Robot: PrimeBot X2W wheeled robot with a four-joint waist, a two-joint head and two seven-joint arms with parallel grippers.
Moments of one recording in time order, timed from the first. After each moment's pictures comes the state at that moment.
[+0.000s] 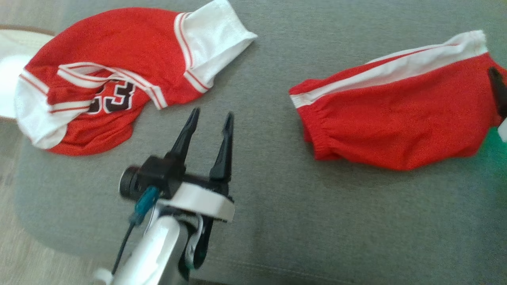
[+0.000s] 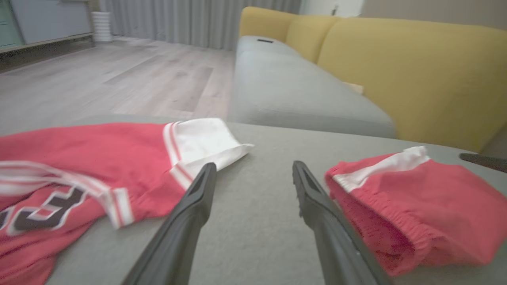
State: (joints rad) left arm -0.28 0.08 -0.52 0.10 -0.32 0.18 -0.26; right arm -0.53 -0.54 0.11 0.52 0.60 0.12 0.29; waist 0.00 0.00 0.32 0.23
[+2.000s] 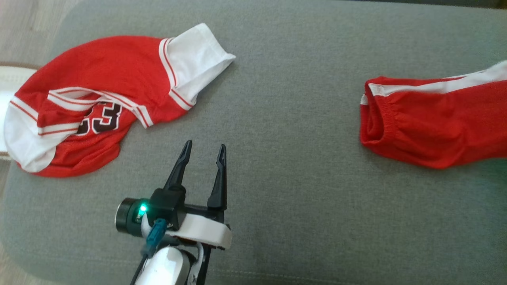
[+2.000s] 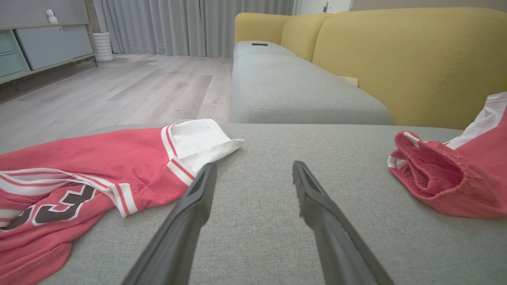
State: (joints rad) left arm -0.11 0.05 -0.47 0.08 -0.16 0.23 -0.26; right arm -0.75 -0.68 0.27 0.93 0.44 0.12 0.07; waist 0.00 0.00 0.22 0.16
